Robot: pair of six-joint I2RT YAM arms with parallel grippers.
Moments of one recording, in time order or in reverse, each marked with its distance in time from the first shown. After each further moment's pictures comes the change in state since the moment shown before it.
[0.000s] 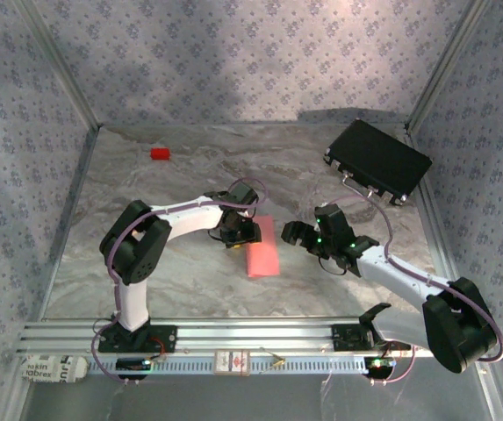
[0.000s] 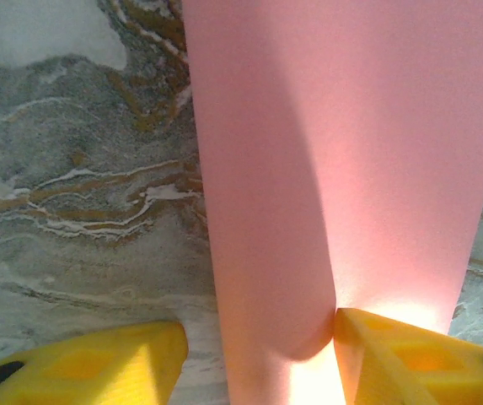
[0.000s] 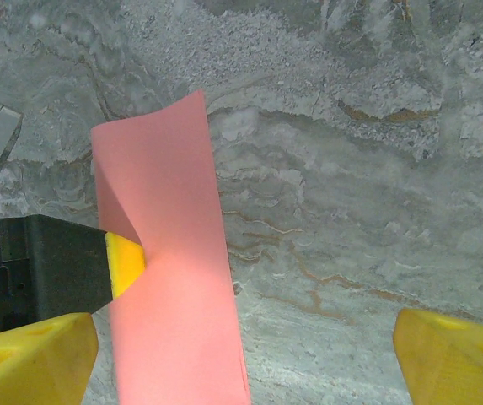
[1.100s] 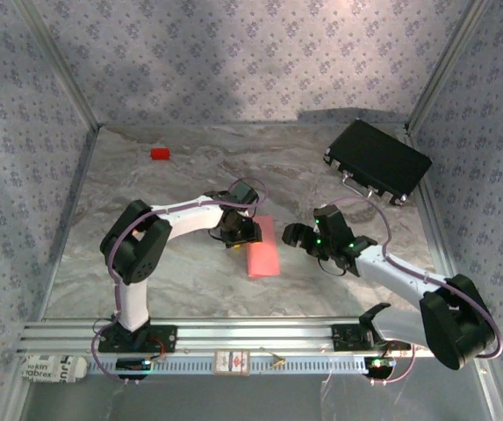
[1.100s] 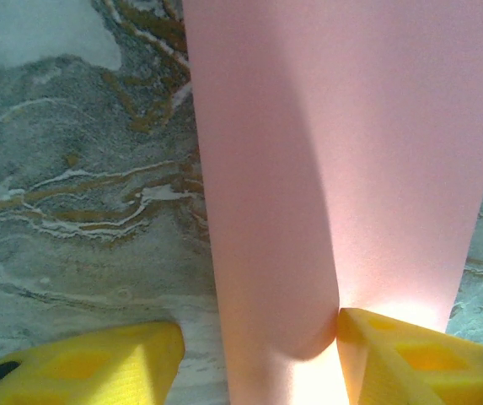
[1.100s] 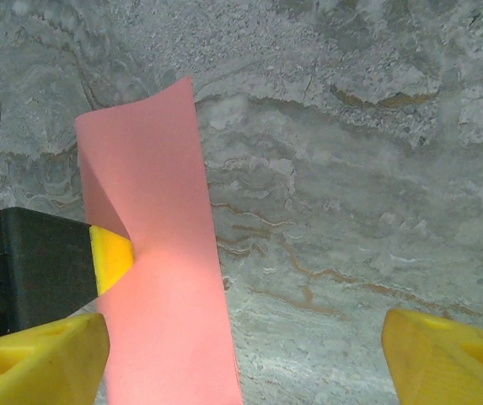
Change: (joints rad) left arm 0.000 0.009 0.006 -0.005 0.004 0.000; right arm 0.002 0.027 -0.006 0.010 -0.013 -0.002
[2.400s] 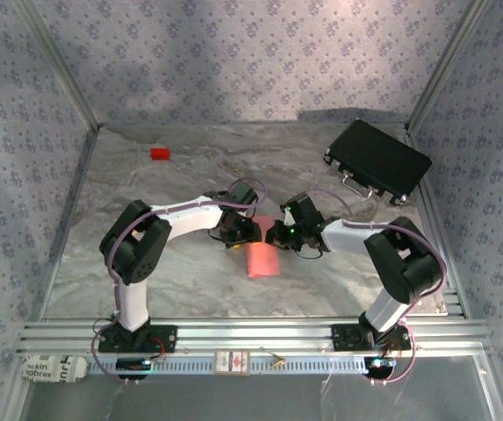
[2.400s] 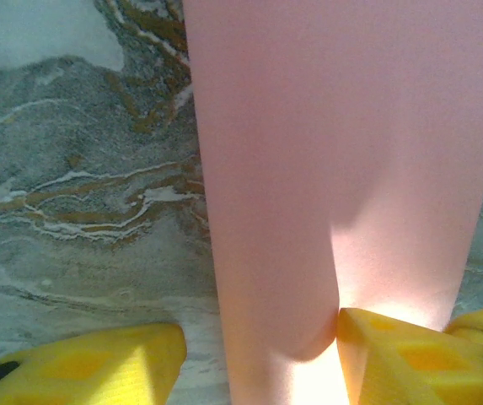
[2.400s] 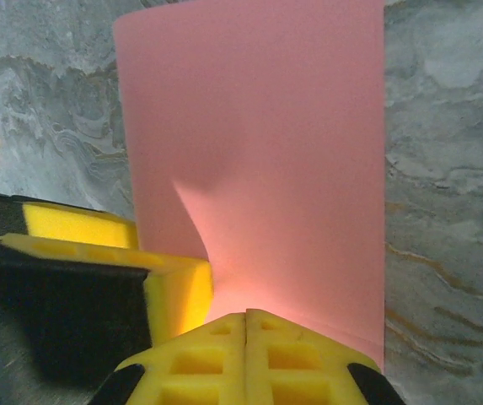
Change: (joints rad) left arm 0.000 0.005 -0.011 0.011 0.005 0.001; right arm 0.046 0.463 0.215 0.165 -0.280 -0.025
